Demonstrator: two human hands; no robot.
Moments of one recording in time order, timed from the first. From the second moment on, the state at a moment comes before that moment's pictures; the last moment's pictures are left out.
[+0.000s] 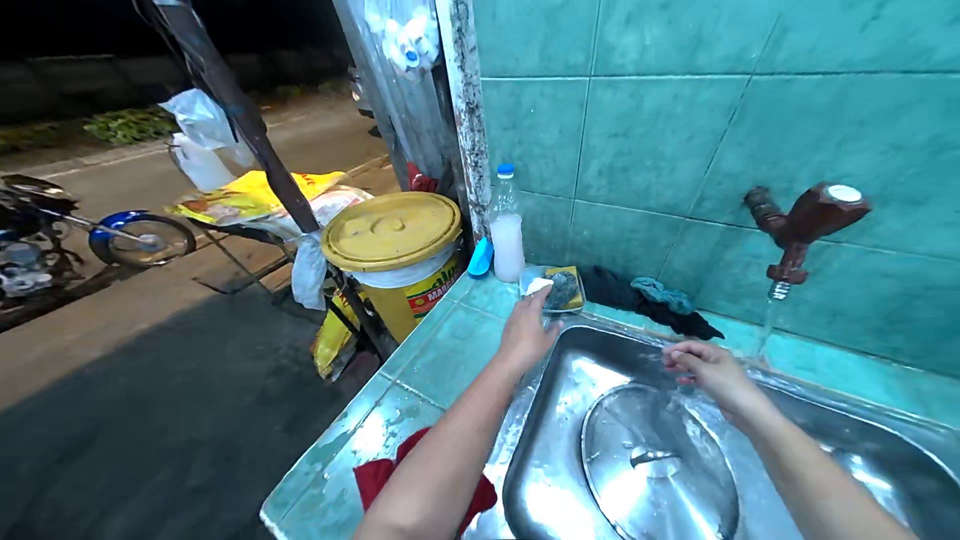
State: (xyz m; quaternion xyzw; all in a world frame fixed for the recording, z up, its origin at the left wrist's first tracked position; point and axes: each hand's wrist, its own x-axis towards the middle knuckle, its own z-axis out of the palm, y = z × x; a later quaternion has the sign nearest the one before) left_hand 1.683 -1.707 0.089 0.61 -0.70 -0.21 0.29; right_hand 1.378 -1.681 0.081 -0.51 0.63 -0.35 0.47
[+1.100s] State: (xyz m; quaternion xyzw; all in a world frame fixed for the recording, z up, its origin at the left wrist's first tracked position) left_hand 1.668 -1.815 0.062 0.61 -0.69 -0.23 0.30; right_hand 1.449 -1.772 0.151 -0.39 0.51 -0.55 0.53
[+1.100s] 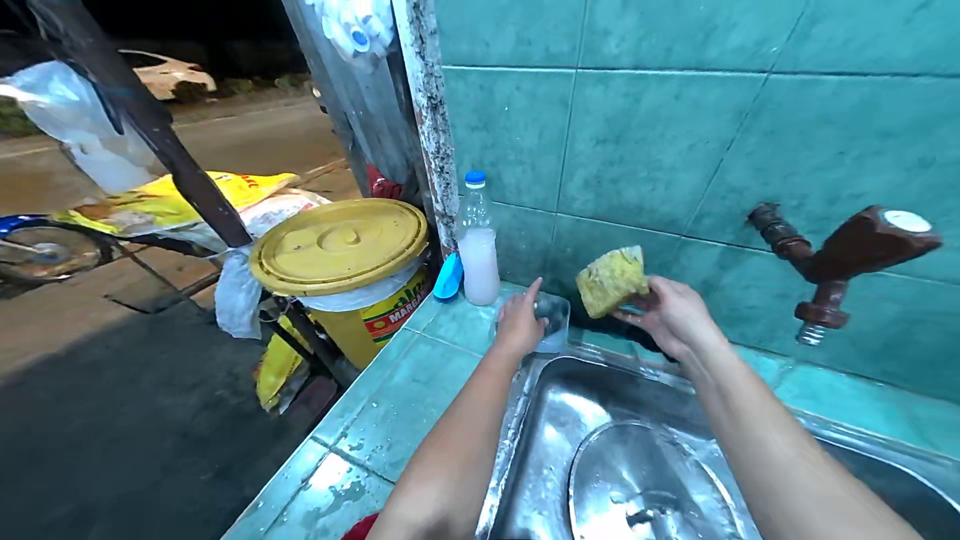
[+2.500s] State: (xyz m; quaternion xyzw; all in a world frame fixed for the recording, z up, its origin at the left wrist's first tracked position) left_hand 1.461 -1.673 0.081 0.50 -0.60 -0.55 0.29; right_hand 1.351 -1.683 0.062 -0.41 0.68 -0.49 0.35
